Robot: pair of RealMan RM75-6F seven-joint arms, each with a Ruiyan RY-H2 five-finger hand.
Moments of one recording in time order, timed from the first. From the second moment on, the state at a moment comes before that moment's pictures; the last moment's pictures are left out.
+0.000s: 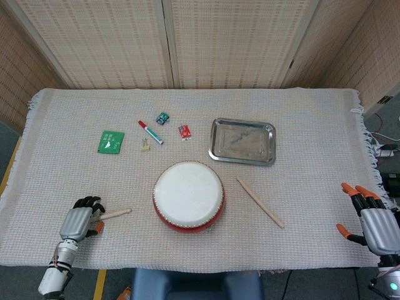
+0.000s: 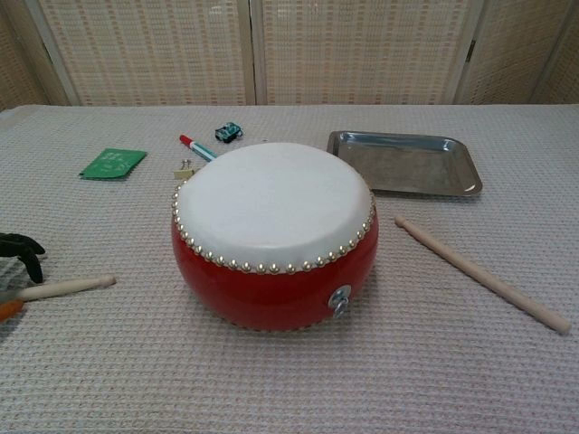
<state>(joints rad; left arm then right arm) -0.30 -1.49 -0.06 -1.43 1.21 1.12 0.23 0.05 -1.03 0.01 -1.67 -1.53 1.45 0.05</state>
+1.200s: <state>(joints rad) -0.24 -1.46 -0.13 -1.40 1.36 1.19 -1.03 0.05 -1.00 0.03 -1.71 -1.52 1.47 0.05</state>
